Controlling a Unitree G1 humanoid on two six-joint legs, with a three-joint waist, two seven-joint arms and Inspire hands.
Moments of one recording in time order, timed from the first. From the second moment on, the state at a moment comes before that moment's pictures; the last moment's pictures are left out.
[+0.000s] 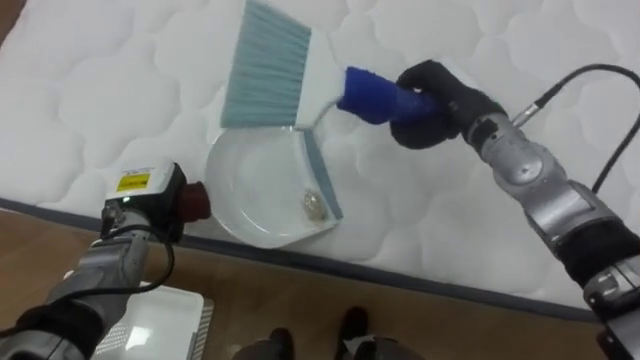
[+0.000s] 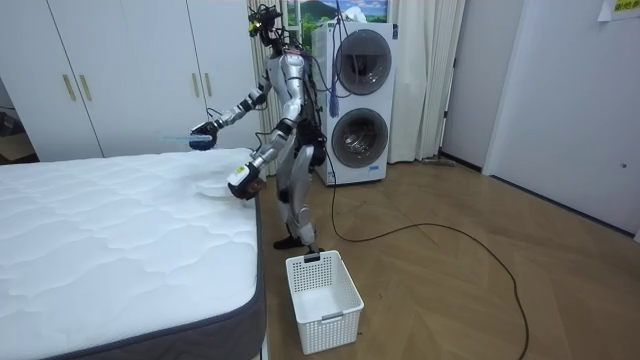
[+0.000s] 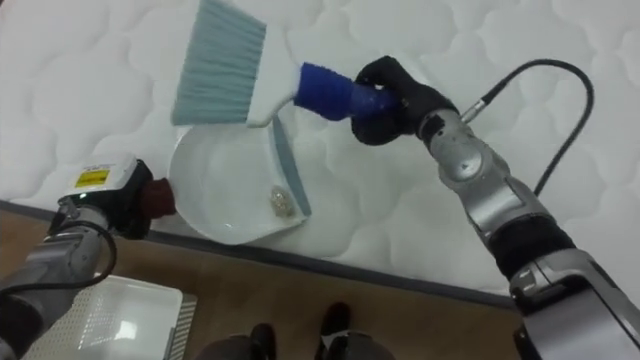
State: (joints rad) left arm -0.43 0.49 -0.41 0.92 0.75 -0.02 0.29; right arm -0.64 -0.50 0.38 0.80 0.00 -0.16 -0.04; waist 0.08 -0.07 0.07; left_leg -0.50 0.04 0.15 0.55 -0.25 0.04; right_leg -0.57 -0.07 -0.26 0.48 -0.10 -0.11
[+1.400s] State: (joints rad) left arm 0.12 0.41 -0.04 0.35 0.59 -0.07 0.38; right arm -0.17 -0.50 -0.09 0.46 0.34 -0.14 -0.36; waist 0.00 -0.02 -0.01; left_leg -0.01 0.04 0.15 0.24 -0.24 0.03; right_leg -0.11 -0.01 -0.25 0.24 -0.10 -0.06
